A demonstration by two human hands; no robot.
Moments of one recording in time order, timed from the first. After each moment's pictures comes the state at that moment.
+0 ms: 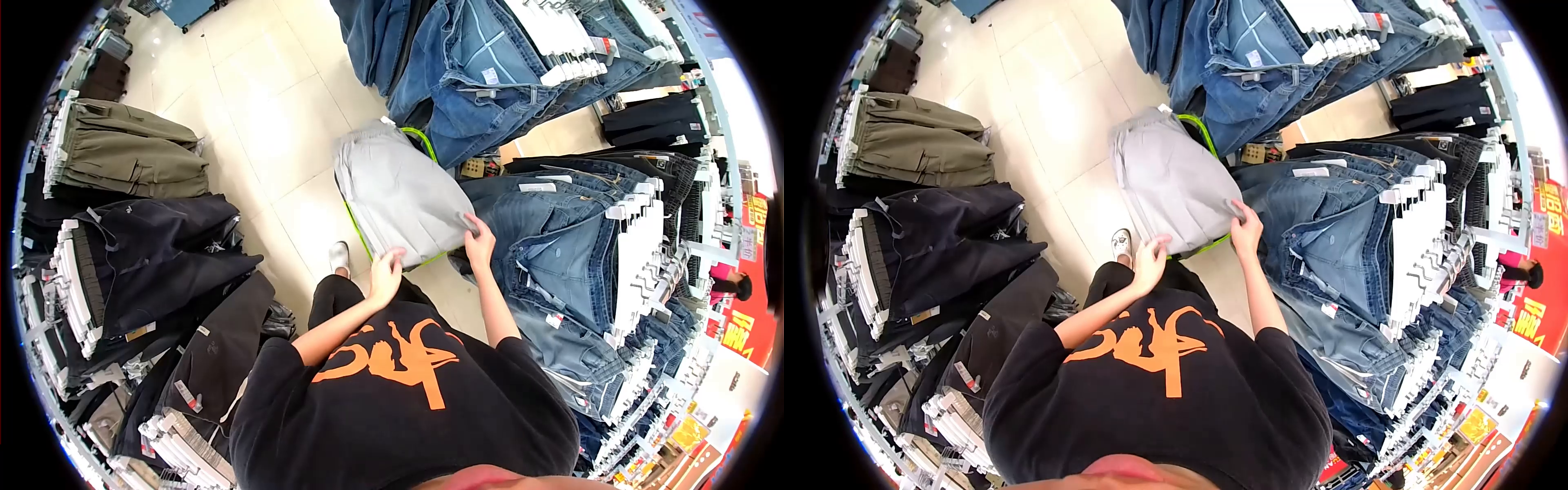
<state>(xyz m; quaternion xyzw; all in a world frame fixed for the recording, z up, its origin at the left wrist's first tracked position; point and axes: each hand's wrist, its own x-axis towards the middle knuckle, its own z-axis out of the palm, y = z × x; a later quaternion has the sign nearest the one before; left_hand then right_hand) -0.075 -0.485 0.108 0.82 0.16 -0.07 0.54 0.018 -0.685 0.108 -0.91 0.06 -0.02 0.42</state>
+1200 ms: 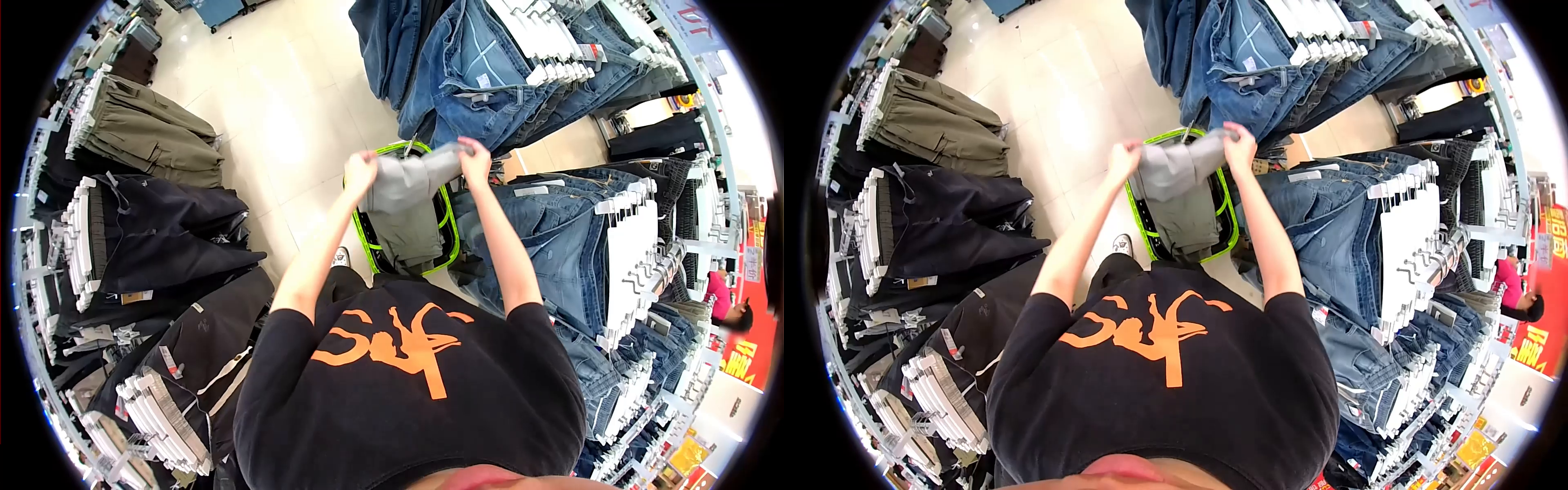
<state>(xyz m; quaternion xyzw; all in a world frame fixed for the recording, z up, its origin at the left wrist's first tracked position) 0.100 -0.419 0.101 0.85 0.22 0.02 0.49 0.173 -0.658 0.130 -0.87 -0.01 -0.06 0.48</state>
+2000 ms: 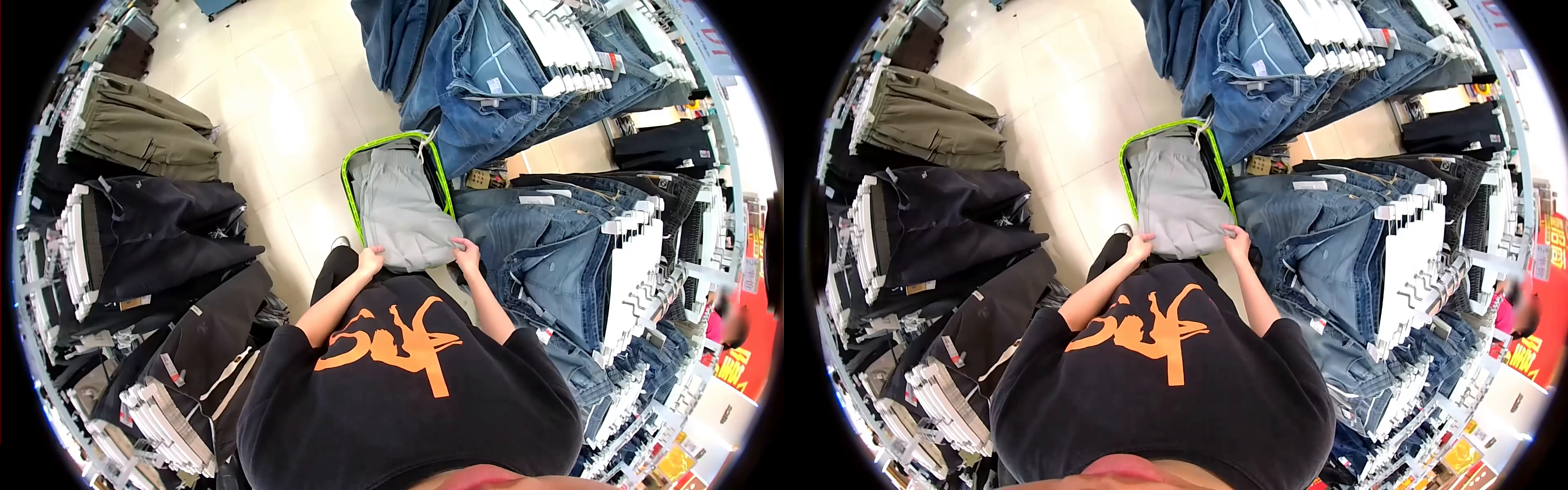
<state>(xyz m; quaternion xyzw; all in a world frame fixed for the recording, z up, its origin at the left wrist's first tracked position) -0.058 -0.473 0.008 0.73 0.34 -0.30 0.50 0.003 -0.727 0.015 -0.88 0.17 0.18 0.40</state>
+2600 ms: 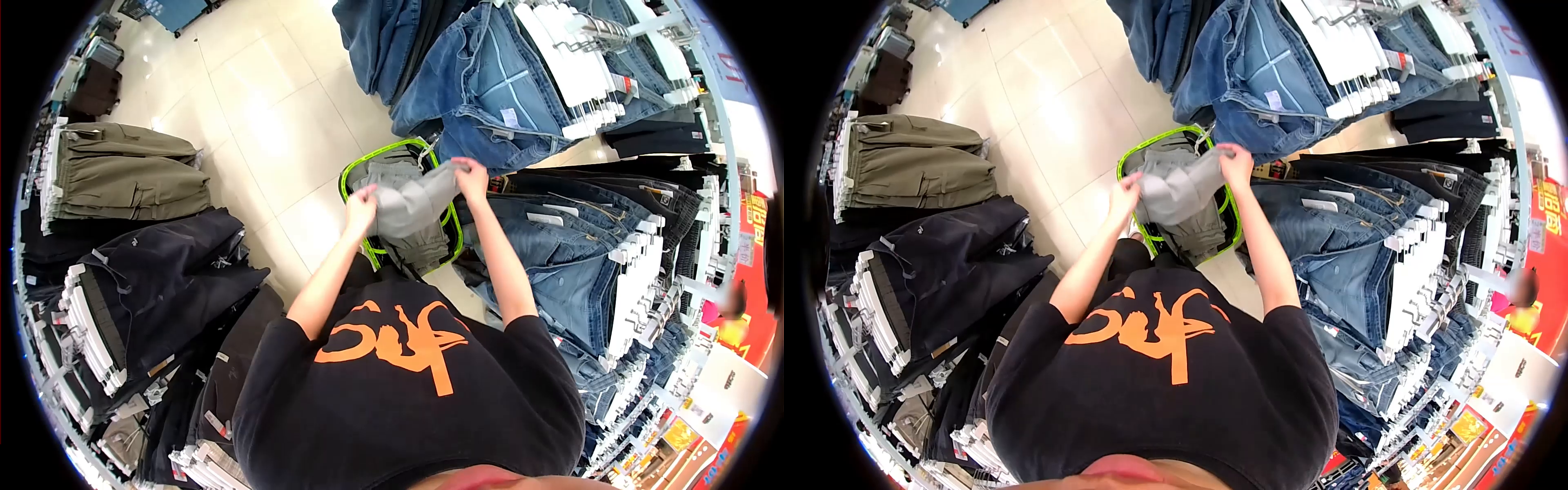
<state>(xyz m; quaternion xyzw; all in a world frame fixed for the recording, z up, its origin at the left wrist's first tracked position) 0.116 -0.379 0.065 0.74 0.25 -0.08 0.62 0.213 -0.607 0.108 -0.91 0.08 0.02 0.40</state>
